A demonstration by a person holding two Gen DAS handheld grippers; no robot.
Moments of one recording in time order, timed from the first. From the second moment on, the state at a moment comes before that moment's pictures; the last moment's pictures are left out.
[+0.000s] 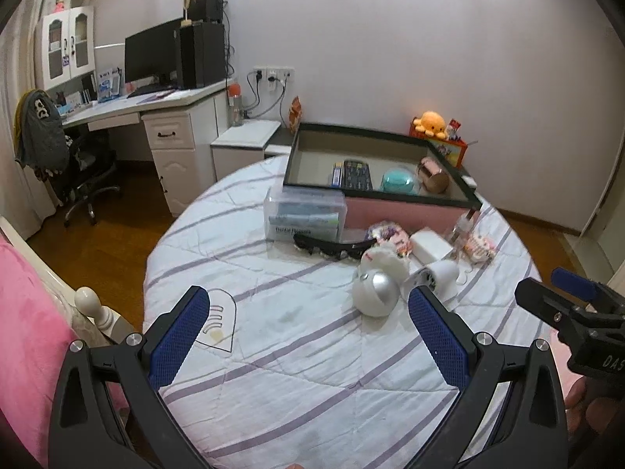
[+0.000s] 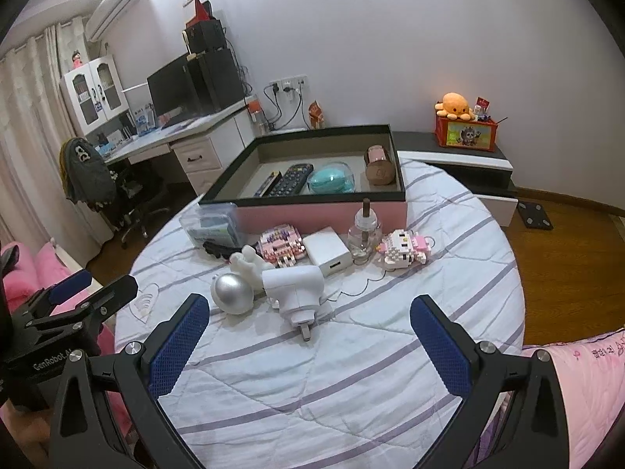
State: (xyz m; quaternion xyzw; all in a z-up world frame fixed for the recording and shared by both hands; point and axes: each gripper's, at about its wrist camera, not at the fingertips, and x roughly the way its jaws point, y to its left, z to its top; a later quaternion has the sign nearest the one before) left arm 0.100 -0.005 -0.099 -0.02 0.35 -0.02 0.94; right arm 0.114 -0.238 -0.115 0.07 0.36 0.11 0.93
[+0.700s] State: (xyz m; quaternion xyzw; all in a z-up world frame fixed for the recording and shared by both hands) left arm 0.172 -0.043 -0.179 0.01 0.42 -0.09 0.90; right arm 0.190 -0.222 -0.187 0.09 0.44 0.16 0.88
